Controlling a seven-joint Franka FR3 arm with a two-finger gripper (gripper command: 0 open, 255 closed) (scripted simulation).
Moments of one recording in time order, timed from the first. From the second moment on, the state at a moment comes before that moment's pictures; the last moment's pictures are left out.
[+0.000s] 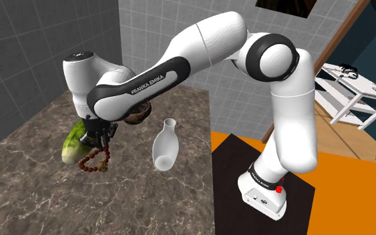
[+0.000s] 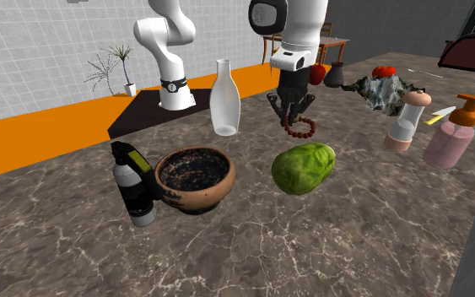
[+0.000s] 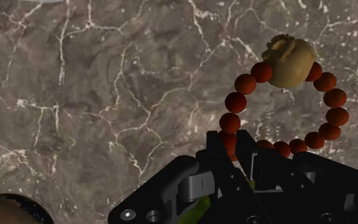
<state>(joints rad) 0.32 0.55 0.42 -1.66 -0.23 2.11 0.75</state>
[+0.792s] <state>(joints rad) 0.30 0.48 0.44 -1.59 -0.20 1.98 0.73</state>
